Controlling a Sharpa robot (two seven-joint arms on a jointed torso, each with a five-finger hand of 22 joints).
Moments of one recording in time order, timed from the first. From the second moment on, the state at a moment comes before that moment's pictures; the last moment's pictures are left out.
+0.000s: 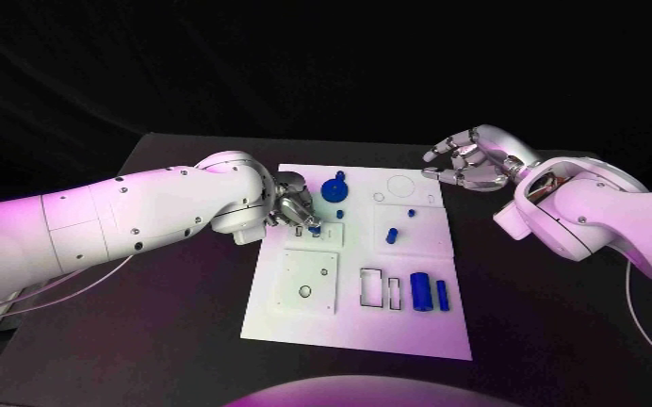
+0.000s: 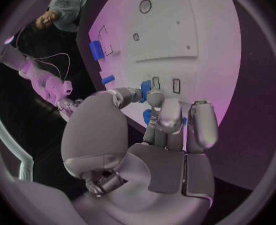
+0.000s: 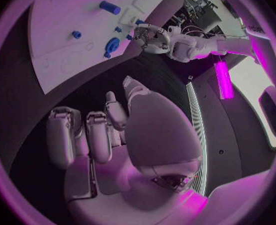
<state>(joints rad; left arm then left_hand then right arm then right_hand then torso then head) 1.25 -0.74 -0.10 1.50 -0.98 0.07 -0.51 1.17 -0.29 0.74 0.26 0.43 0.88 0.05 0.78 0.71 1.29 -0.03 0.99 0.78 1.45 -0.08 1.18 1.09 0.08 1.35 0.03 1.44 1.23 1.32 -0.98 -0.15 1.65 -0.91 -0.41 -0.01 1.41 -0.12 0.19 0.28 0.18 0.84 0.17 0.25 0.33 1.27 0.09 1.29 1.20 1.46 0.02 1.52 1.31 0.03 1.46 0.12 1.43 1.31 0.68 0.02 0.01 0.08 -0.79</state>
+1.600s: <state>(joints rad) 1.24 -0.71 -0.10 1.47 -1.10 0.10 -0.51 1.15 -0.28 0.74 0.26 0.43 0.88 0.05 0.79 0.75 1.29 -0.04 0.99 0.78 1.45 -0.09 1.18 1.09 0.08 1.36 0.03 1.44 1.24 1.31 -0.98 -0.15 1.65 -0.91 -0.41 -0.01 1.41 -0.12 0.19 0.28 0.19 0.85 0.17 0.25 0.33 1.27 0.09 1.29 1.20 1.46 0.02 1.52 1.31 0.03 1.46 0.12 1.43 1.31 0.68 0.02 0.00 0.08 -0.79</state>
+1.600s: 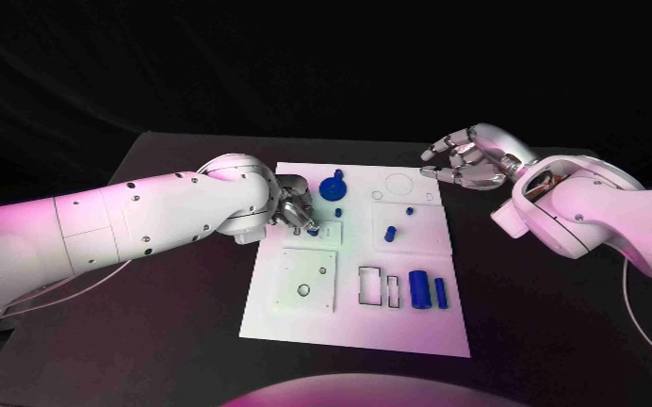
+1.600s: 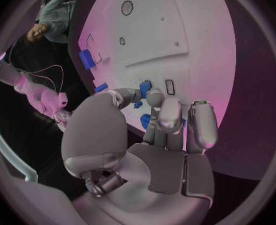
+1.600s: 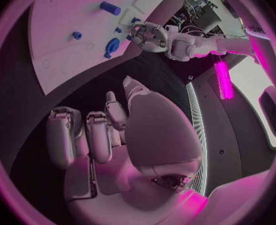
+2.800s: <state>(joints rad) 1.24 -0.69 -0.10 1.45 -1.10 0.14 -0.52 1.04 -0.25 0.76 0.19 0.40 0.88 0.03 0.81 0.75 1.31 -0.05 1.02 0.78 1.45 -0.09 1.18 1.10 0.08 1.36 0.02 1.44 1.24 1.31 -0.99 -0.15 1.65 -0.91 -0.41 0.00 1.41 -0.11 0.19 0.28 0.20 0.85 0.17 0.25 0.33 1.25 0.09 1.26 1.17 1.46 0.02 1.51 1.31 0.04 1.45 0.12 1.40 1.31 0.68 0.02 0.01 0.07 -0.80</state>
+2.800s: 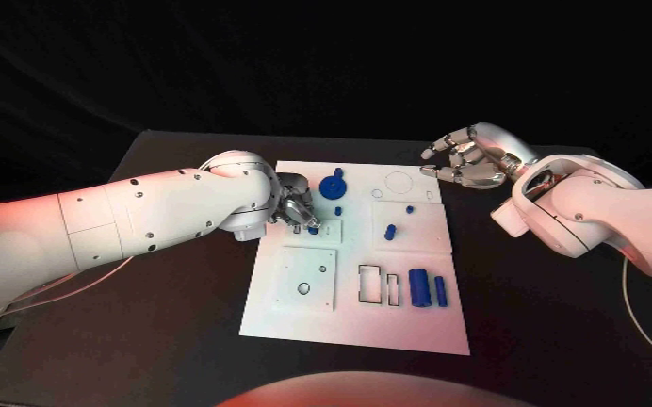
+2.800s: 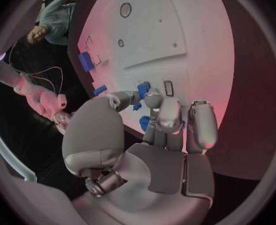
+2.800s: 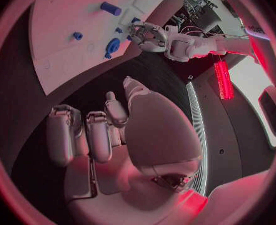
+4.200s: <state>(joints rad) 1.24 -0.72 -0.07 1.47 -1.10 0.15 -0.52 1.00 -0.24 0.47 0.29 0.40 0.91 0.02 0.80 0.73 1.31 -0.04 1.03 0.75 1.45 -0.09 1.18 1.10 0.08 1.37 0.02 1.43 1.24 1.31 -0.99 -0.15 1.64 -0.91 -0.42 0.00 1.24 -0.07 0.04 0.29 0.16 0.85 0.17 0.27 0.31 1.25 0.09 1.26 1.16 1.47 0.02 1.50 1.31 0.05 1.45 0.12 1.38 1.31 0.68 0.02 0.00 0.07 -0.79</state>
